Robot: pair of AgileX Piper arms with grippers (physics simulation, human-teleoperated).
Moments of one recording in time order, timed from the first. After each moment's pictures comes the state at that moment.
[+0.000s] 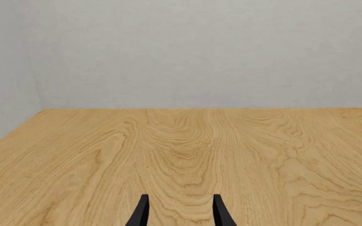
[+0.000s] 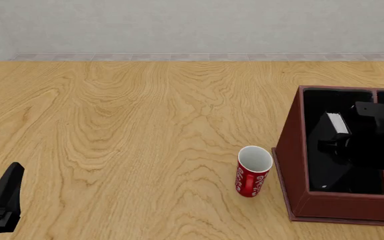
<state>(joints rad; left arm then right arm) 0.00 0.00 0.00 0.00 0.00 0.02 1.09 -0.59 0.41 0.11</state>
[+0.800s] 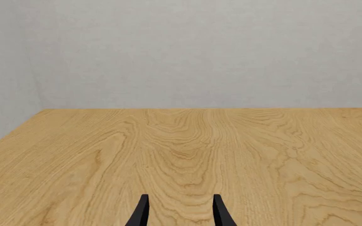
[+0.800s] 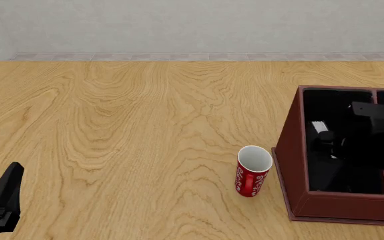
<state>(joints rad) 0.00 0.00 0.00 0.00 0.00 0.02 1.12 -0.59 0.38 0.13</state>
